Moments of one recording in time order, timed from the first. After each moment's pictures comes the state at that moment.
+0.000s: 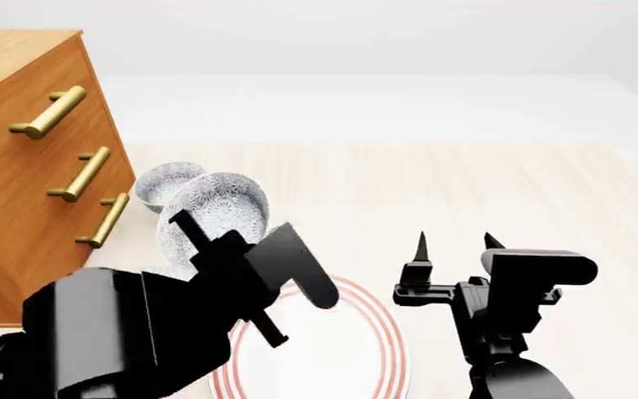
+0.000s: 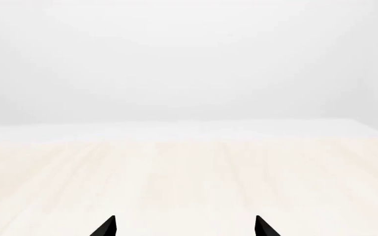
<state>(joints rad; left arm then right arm) -1.07 -0.46 0.89 0.48 -0.99 -1.53 -0.65 0.20 0.24 -0.11 -0.41 0.32 0.53 0.26</state>
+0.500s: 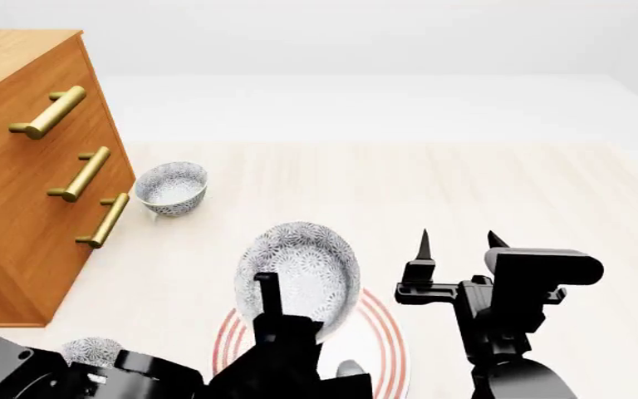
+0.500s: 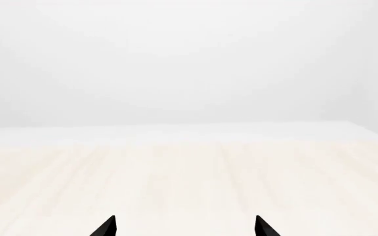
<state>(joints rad) -1.23 -0.44 1.38 0.78 -1.04 -1.47 -0.69 0.20 0.25 -0.11 -0.43 0.33 0.54 0.27</state>
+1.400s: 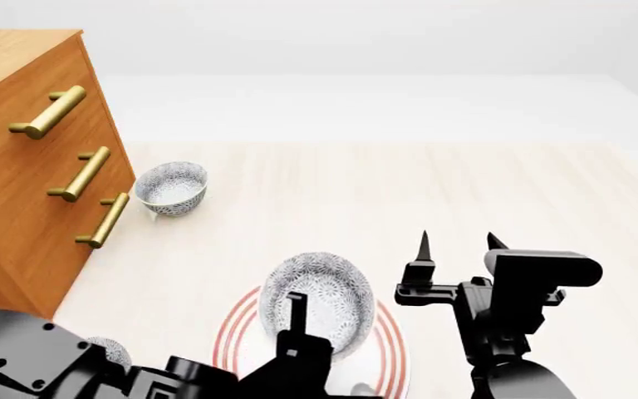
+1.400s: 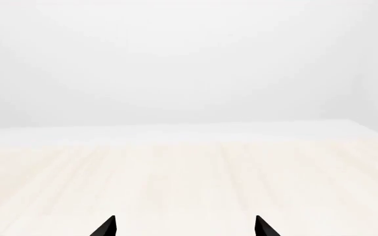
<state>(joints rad) -1.31 -0.38 1.73 0.60 -0.83 -1.23 -0.49 0.20 0.26 -0.12 -0.42 0.35 0.52 0.29</state>
